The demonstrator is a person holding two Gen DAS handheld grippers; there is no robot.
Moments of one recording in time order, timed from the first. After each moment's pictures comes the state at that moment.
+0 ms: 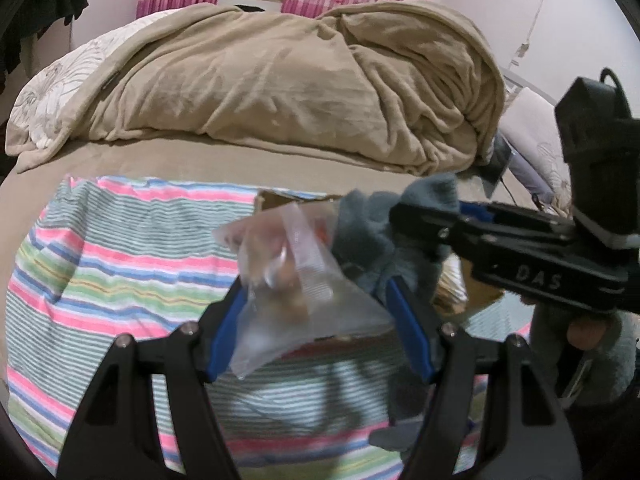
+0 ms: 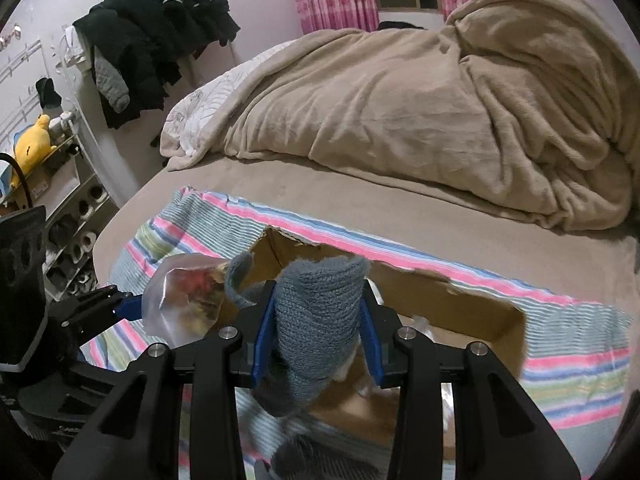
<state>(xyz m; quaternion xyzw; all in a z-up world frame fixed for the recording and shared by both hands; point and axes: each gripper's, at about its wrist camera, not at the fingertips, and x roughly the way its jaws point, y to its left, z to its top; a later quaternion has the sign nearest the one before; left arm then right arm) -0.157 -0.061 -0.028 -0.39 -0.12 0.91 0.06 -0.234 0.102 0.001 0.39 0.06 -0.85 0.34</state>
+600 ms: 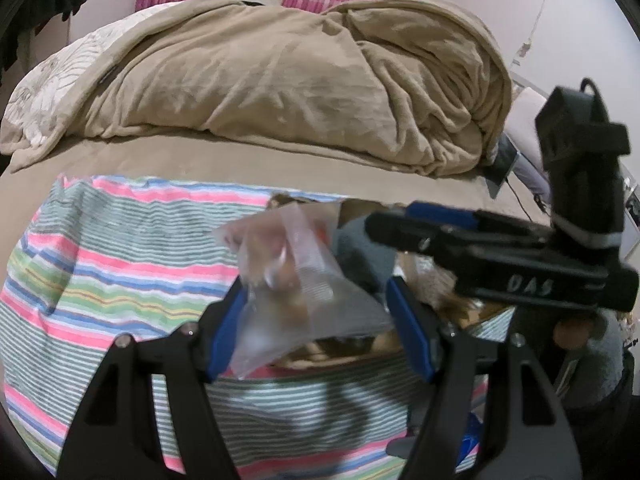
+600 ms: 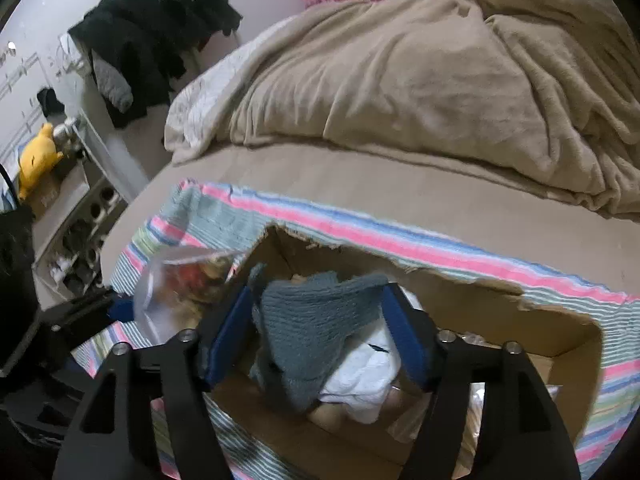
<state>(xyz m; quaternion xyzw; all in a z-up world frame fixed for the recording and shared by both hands) -0.173 -0.070 -0.040 -0.39 -0.12 0.91 0.07 -0.259 0.086 -0.025 0.41 0.02 -0.84 0.36</state>
